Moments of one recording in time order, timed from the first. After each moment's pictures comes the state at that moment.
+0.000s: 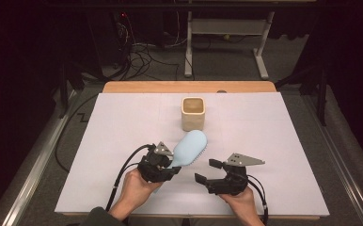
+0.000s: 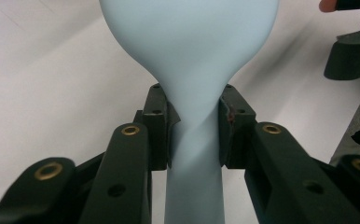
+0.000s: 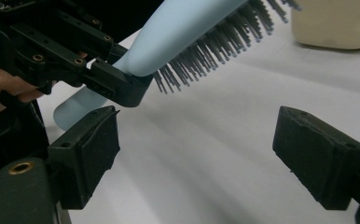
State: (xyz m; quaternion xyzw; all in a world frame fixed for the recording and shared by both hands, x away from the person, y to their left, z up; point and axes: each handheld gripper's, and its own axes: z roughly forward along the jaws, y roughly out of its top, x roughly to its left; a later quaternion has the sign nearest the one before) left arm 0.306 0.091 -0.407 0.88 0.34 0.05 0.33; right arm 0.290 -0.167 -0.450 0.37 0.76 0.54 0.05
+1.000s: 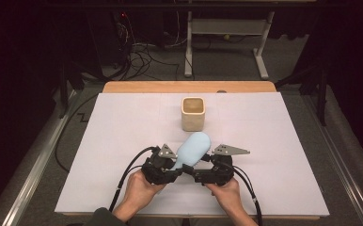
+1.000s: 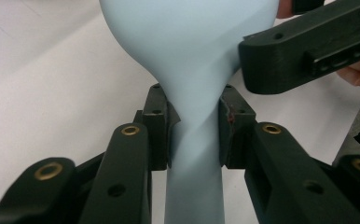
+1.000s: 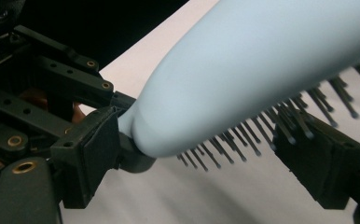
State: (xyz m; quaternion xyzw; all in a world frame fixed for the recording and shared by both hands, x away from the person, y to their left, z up) left arm 0.303 0.082 -0.412 0.88 0.33 0.05 0.33; right arm 0.313 -0.134 -0.446 0.39 0.74 0.54 0.03
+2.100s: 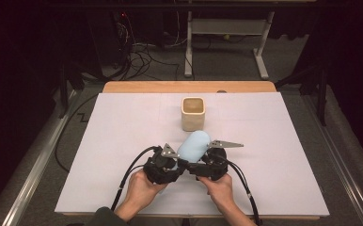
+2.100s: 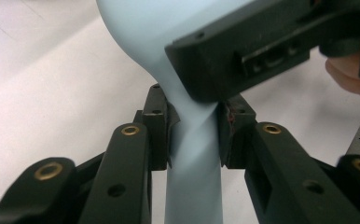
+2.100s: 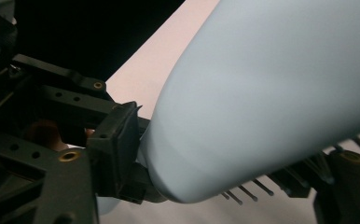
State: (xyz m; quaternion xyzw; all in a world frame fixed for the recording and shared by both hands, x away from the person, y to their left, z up) left arm 0.304 0.077 -0.412 0.89 0.33 0.06 0.32; right arm 0.326 -0.121 -0.442 0.42 0.73 0.54 -0.03
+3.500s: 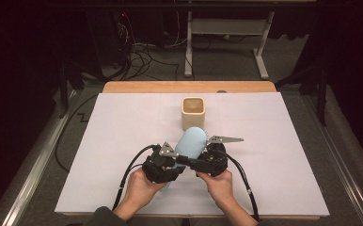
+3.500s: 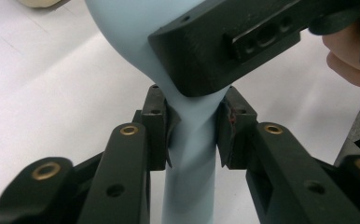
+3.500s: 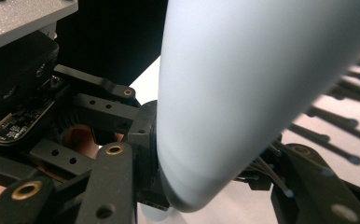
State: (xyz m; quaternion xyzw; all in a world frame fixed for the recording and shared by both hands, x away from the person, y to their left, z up) left arm 0.304 0.081 -0.405 0.88 0.32 0.06 0.33; right arm 0.331 -0.119 -0.427 0.40 0.73 0.55 -0.07
